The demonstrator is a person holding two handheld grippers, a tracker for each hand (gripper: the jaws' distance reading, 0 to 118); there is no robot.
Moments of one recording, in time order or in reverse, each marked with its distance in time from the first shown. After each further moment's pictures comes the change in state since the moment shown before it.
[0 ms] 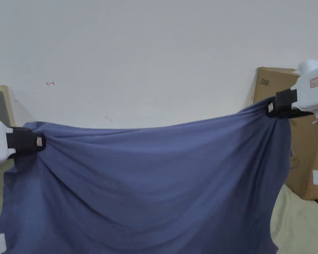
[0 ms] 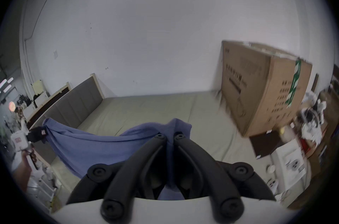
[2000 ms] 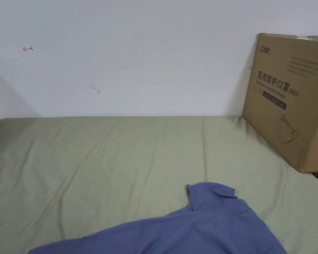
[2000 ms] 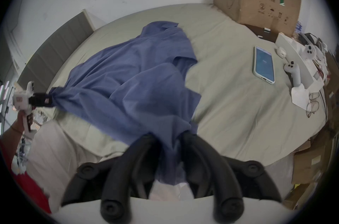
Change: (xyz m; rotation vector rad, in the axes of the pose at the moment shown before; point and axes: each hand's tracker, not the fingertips) left arm -0.039 -0.307 0.018 -0.602 -0.129 -0.039; right arm 0.072 -0.404 0.061 -0.481 -0.004 -0.058
